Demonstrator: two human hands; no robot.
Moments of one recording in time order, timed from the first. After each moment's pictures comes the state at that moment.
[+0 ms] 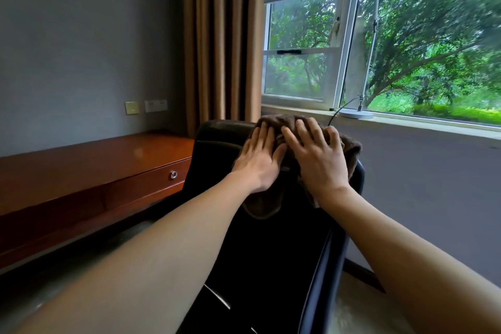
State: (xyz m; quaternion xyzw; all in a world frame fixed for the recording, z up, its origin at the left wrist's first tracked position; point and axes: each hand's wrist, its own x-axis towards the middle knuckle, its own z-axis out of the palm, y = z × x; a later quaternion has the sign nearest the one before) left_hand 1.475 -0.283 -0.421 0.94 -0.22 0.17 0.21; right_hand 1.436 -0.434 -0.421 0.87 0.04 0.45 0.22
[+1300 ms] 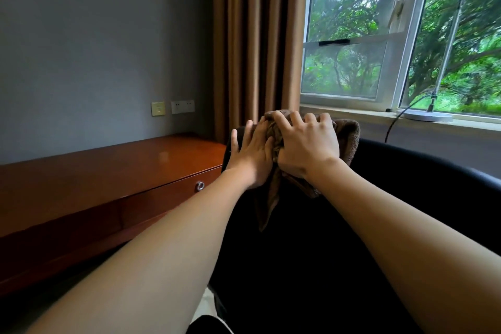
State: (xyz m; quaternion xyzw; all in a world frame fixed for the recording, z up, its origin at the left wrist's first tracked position) left_hand 1.640 -0.182 -0.438 0.96 -0.17 0.19 0.10; right_hand 1.607 -0.313 -0.399 0.91 0.08 0.37 0.14
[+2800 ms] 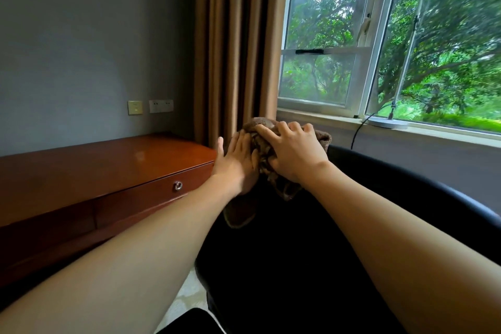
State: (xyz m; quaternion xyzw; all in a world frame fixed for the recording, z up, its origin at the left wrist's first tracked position) left_hand 1.622 -0.195 -0.438 0.97 -0.15 0.17 -0.01; right_hand 1.580 -0.342 -0.391 0.93 0.12 0.31 0.17
